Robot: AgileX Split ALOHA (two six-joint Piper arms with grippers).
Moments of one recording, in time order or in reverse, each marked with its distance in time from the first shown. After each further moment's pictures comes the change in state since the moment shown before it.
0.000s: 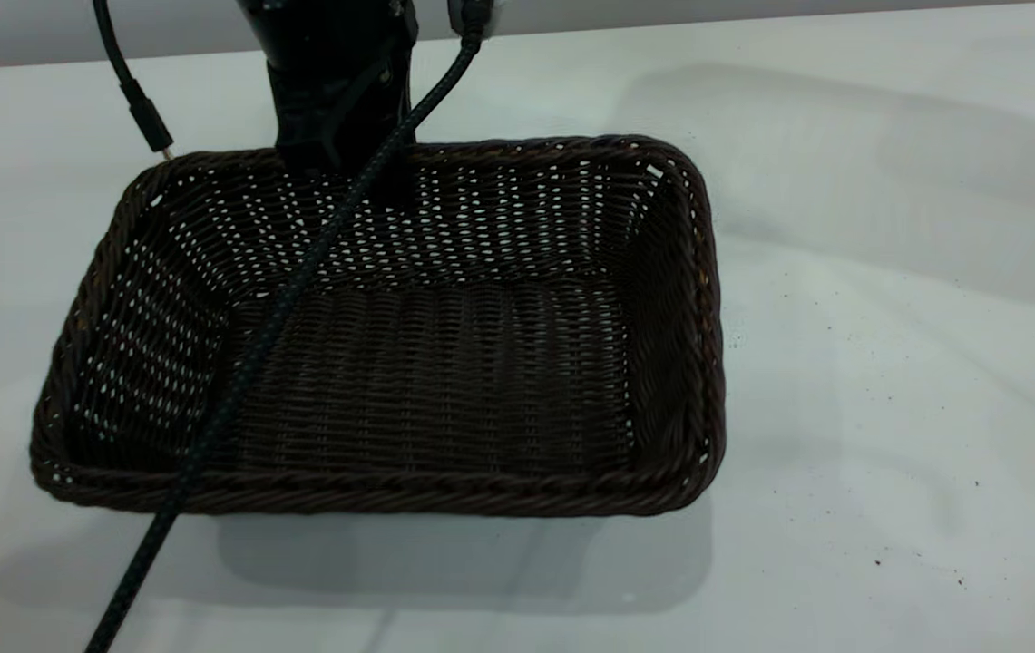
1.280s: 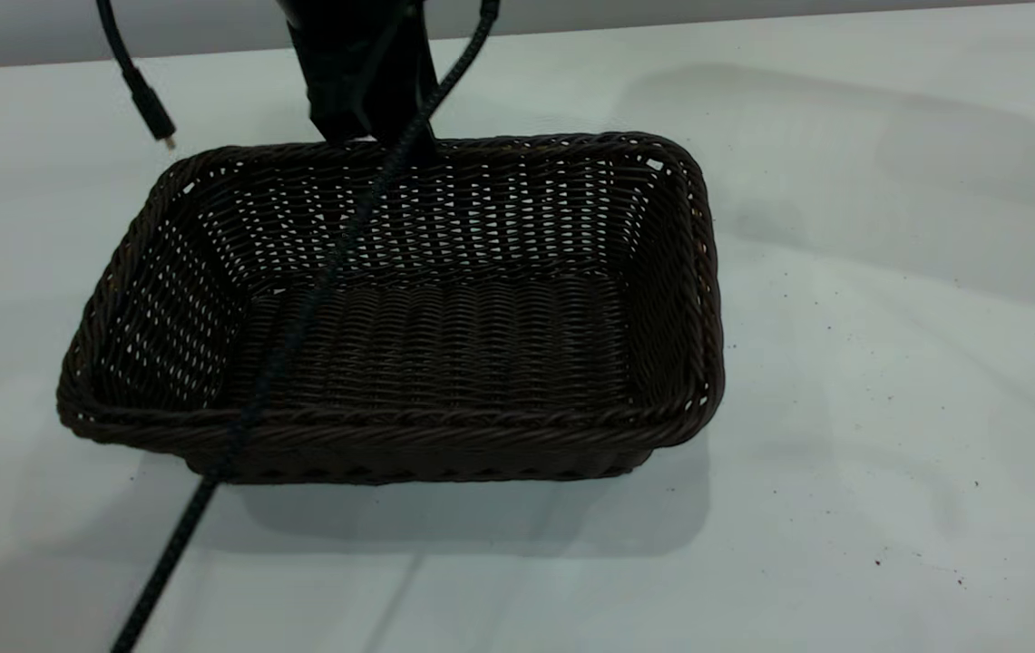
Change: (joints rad) left arm 0.001 -0.023 0.000 0.039 -0.151 -0.021; right arm 0.000 0.000 0.000 0.001 0.000 -0.004
